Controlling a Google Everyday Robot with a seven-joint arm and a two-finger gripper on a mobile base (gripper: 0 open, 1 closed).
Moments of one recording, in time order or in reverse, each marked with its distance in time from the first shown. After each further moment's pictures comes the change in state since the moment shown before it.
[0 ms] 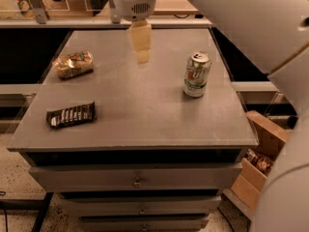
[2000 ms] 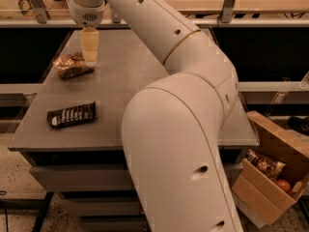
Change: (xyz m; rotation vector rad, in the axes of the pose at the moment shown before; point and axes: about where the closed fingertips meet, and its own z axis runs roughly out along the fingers) arm -0.111 -0.104 0.110 -0.041 -0.248 0.021
